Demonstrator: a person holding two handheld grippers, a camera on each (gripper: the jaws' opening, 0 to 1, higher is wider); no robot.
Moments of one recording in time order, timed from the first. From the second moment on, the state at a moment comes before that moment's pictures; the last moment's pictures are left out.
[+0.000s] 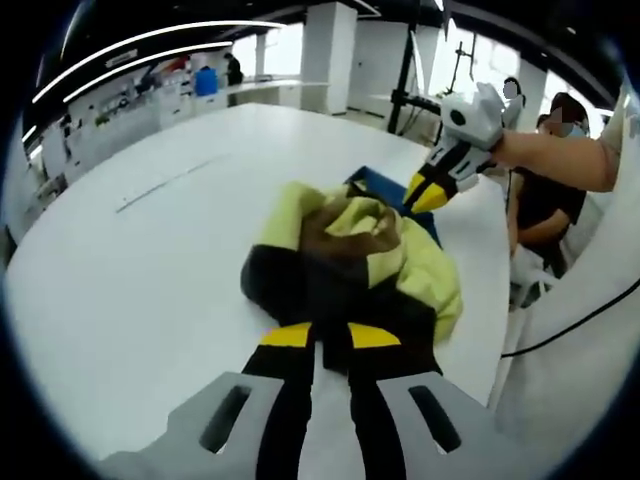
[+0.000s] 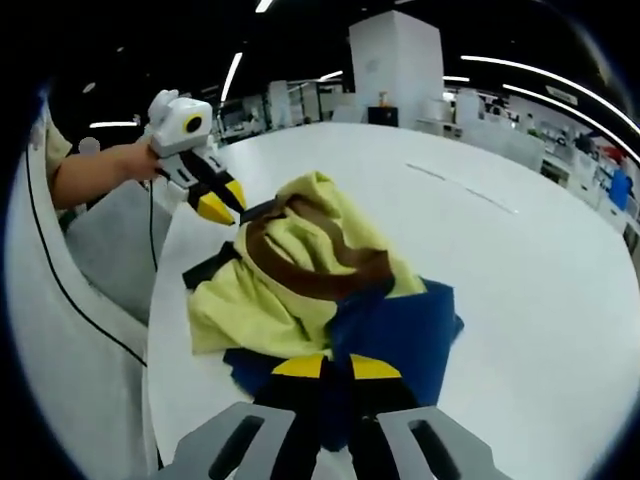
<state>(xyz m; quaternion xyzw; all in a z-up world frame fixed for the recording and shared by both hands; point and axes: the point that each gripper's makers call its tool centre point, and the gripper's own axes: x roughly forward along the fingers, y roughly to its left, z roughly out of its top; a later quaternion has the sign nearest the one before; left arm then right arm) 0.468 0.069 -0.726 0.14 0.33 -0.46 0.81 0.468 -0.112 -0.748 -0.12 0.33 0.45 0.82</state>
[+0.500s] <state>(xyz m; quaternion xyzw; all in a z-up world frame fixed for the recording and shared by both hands) 0.468 0.064 -0.735 0.15 0.34 -0.46 0.80 0.473 -0.106 -0.752 -0.12 0.33 0.45 0.82</state>
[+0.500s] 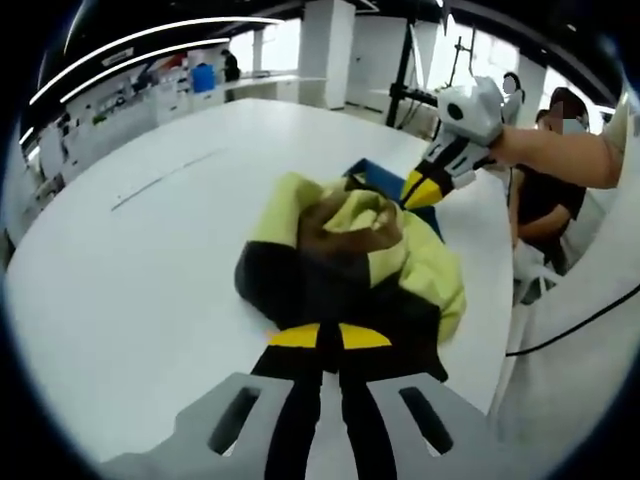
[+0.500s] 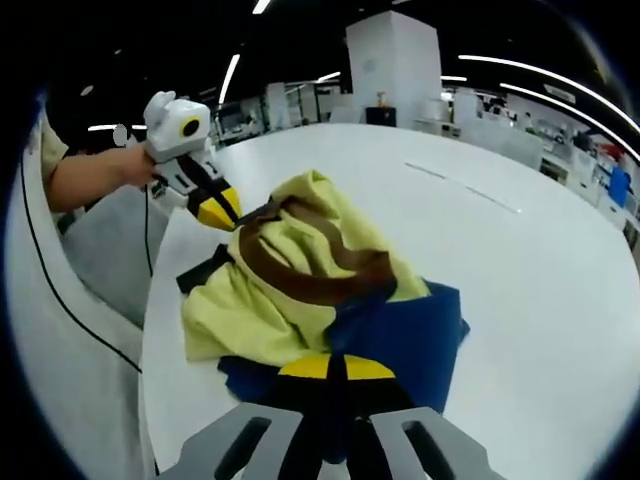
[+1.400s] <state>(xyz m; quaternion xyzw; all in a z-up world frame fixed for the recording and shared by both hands) 0.478 0.068 -0.705 0.16 0.32 -0.45 0.82 0.482 -0.128 -0.723 -0.09 0.31 0.41 0.85</state>
